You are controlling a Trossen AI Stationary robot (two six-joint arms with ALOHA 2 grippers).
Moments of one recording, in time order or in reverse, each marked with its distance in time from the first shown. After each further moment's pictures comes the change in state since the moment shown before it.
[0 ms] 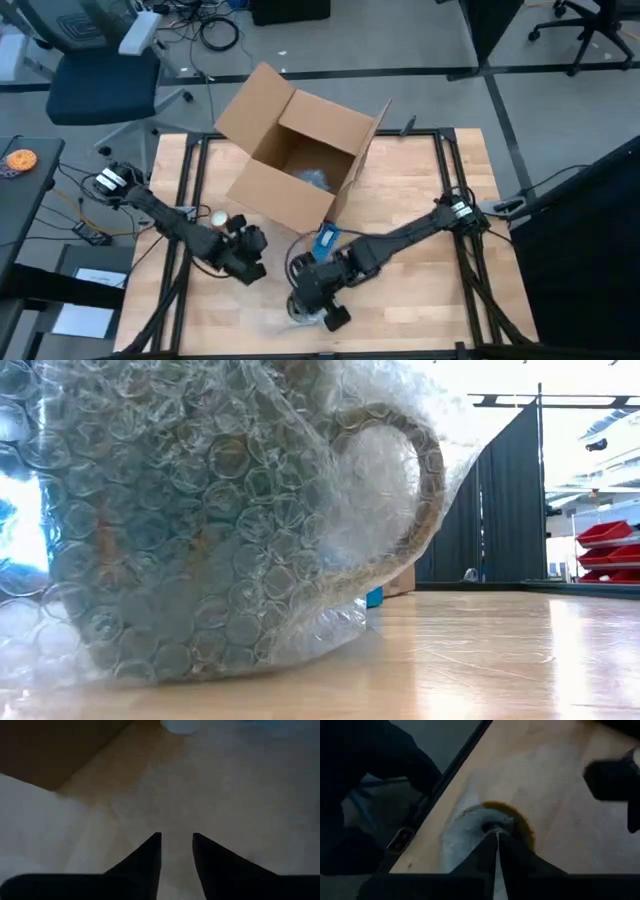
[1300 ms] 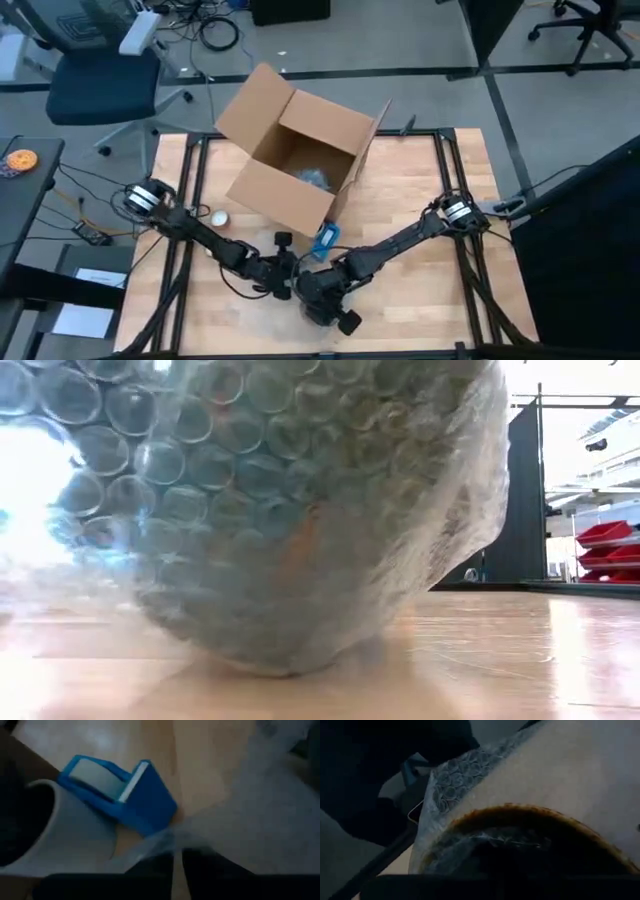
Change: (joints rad) left arm -0.005 0.306 0.046 0.769 -0.025 0.666; right arm -0.055 0.004 -0.450 0.480 -0.367 -0.116
